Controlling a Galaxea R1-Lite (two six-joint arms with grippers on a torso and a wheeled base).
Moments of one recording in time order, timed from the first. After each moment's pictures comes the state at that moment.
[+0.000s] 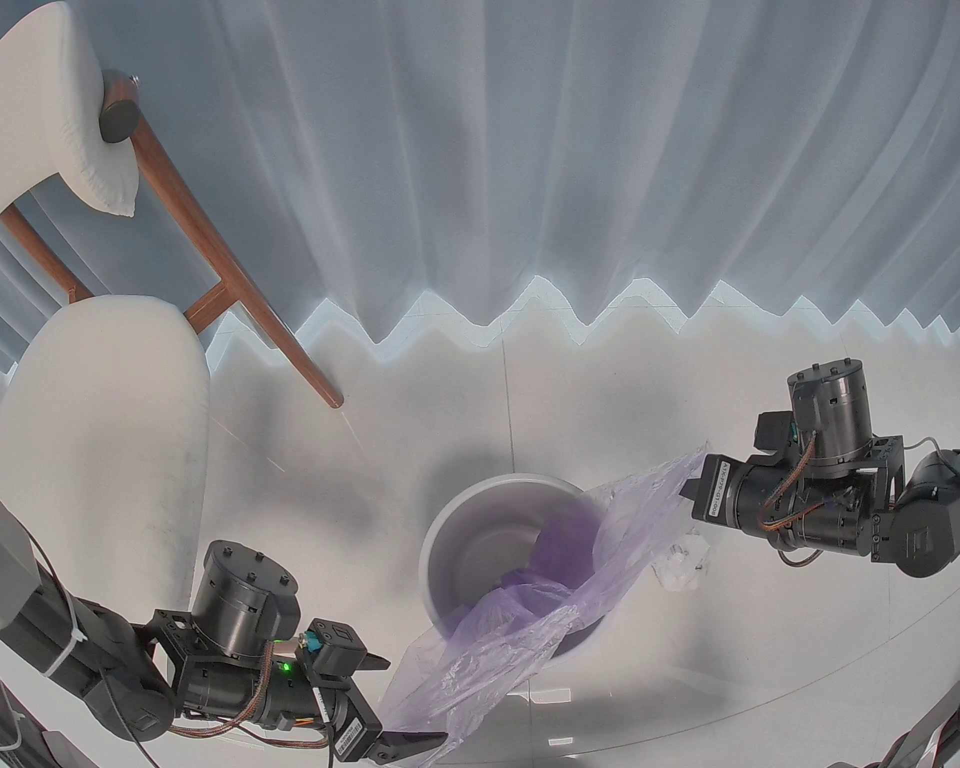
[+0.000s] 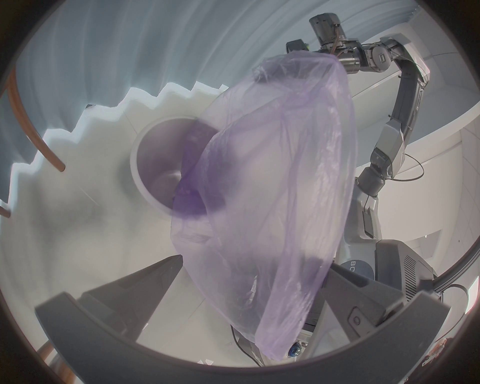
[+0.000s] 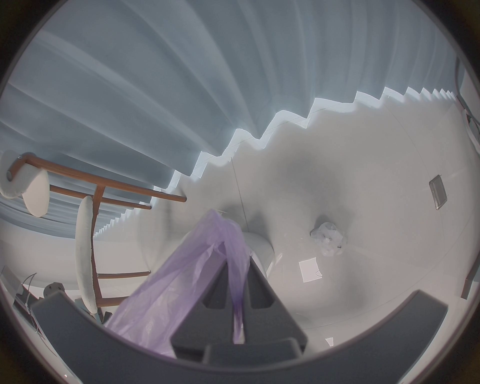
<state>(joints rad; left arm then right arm) -0.64 1.73 -0.33 -0.59 -0.34 0.13 0.37 1.65 -0.76 -0.31 -0.08 0.57</state>
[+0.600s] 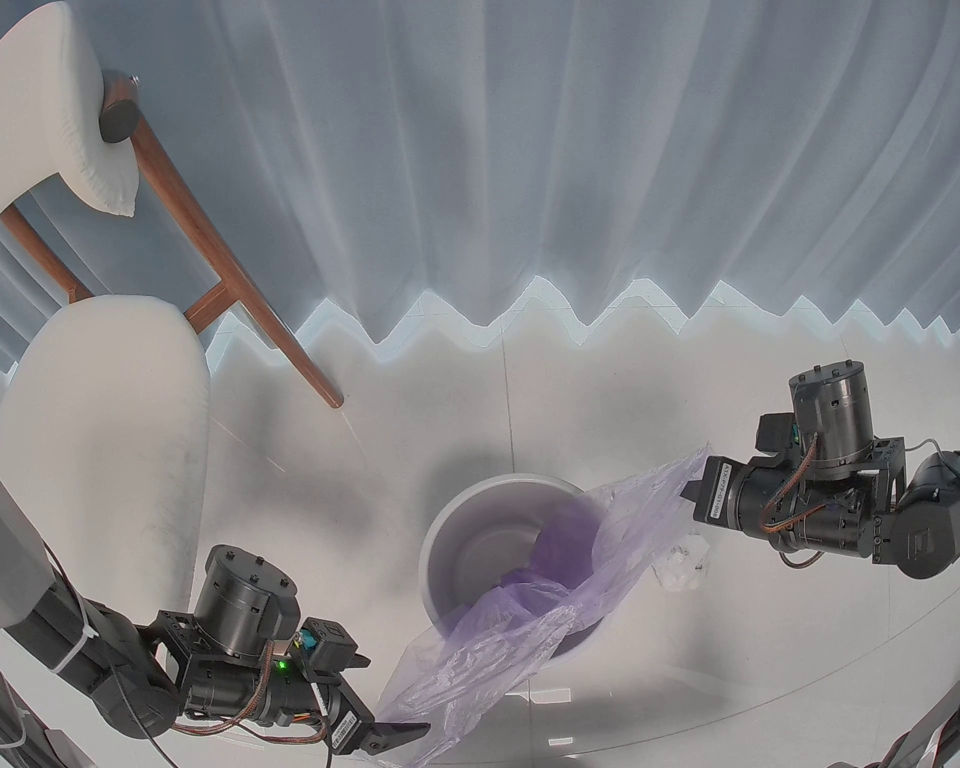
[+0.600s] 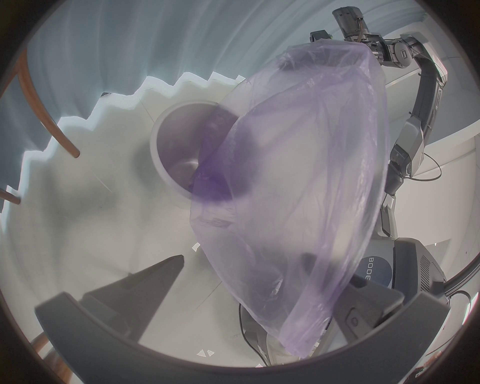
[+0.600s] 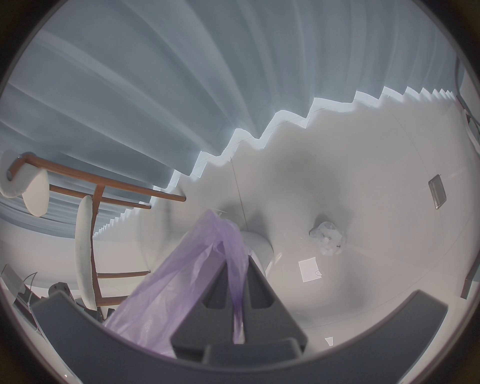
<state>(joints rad) -0.62 1.77 -0.32 -0.59 -0.27 0.12 0.37 1.65 -0.75 -0.31 -0.08 0.57</state>
